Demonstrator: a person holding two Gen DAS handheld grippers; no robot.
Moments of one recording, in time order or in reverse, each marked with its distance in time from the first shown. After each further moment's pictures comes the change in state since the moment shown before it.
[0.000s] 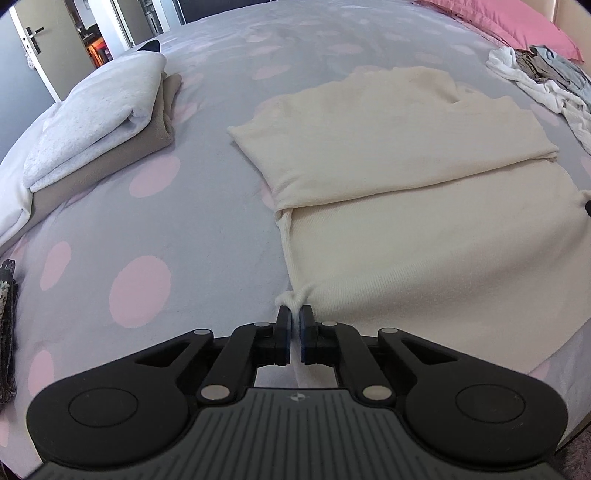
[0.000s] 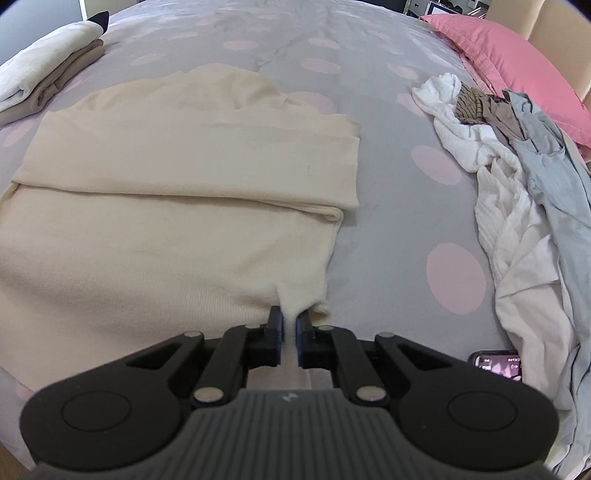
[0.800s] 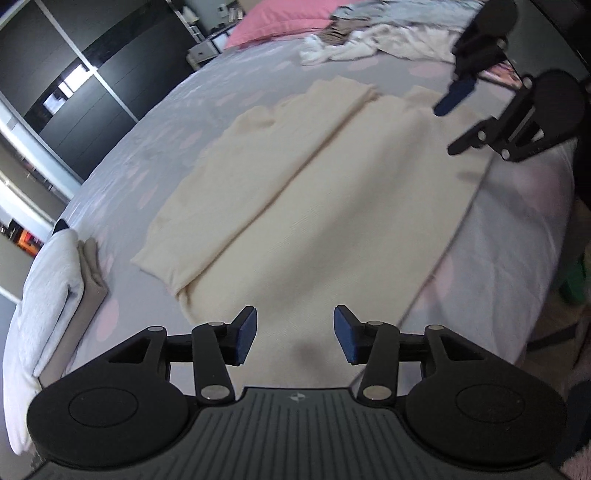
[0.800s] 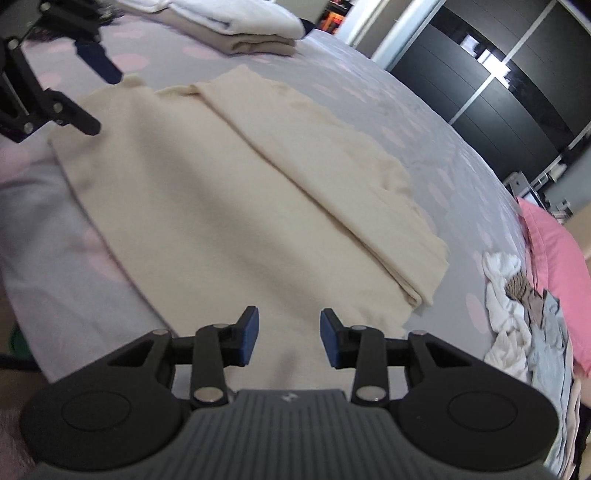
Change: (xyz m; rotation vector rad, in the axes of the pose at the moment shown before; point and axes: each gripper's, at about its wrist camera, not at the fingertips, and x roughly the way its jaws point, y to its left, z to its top) left arm -0.046 -0.110 -0.068 0.704 -0.204 -0.015; right arm -0.062 0.091 -0.086 -0.709 -0.249 0.021
